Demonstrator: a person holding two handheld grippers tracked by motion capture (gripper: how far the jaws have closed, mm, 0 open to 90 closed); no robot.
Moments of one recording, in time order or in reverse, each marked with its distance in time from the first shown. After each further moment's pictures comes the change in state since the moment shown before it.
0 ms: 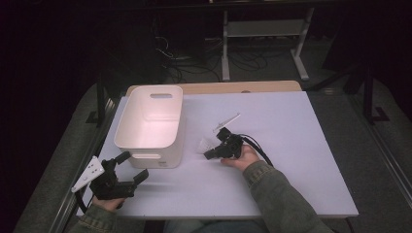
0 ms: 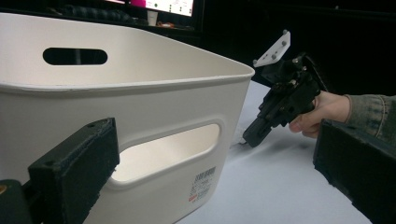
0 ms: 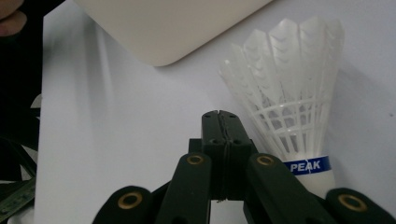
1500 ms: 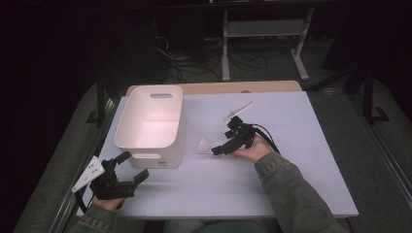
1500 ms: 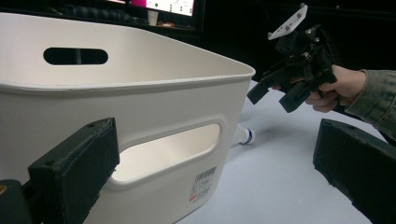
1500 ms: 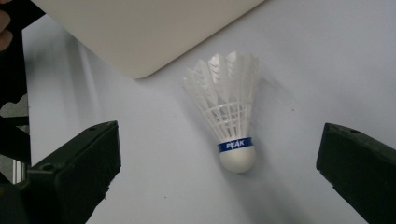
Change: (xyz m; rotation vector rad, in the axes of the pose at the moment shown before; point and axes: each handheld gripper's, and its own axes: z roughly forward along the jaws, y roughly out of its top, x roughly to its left) left arm 0.000 0.000 0.000 -0.003 0.003 -0.004; right arm -0.001 0.011 -0.049 -0.020 -0.113 0.024
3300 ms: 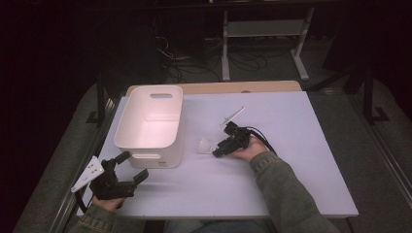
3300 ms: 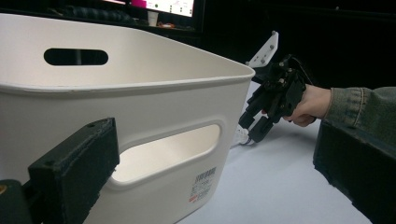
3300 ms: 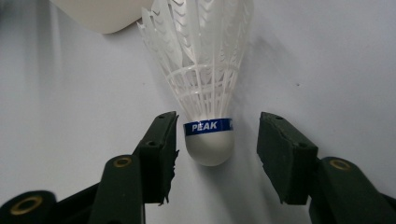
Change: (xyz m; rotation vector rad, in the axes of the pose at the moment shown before) left arm 0.000 0.000 0.000 -0.004 -0.001 -0.004; right arm -0.032 -0.010 0.040 0.108 0.062 -0.082
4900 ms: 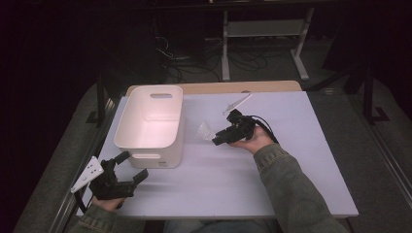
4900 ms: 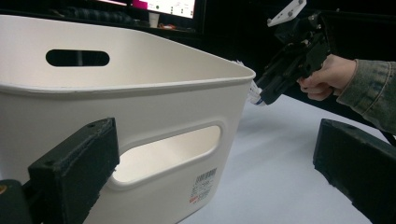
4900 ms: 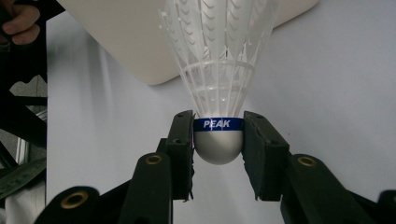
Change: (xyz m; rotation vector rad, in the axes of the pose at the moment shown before) left arm 0.000 0.000 -0.001 -0.001 0.004 0.003; right arm 0.030 0.028 -0.054 -0.094 -0.026 -0.039
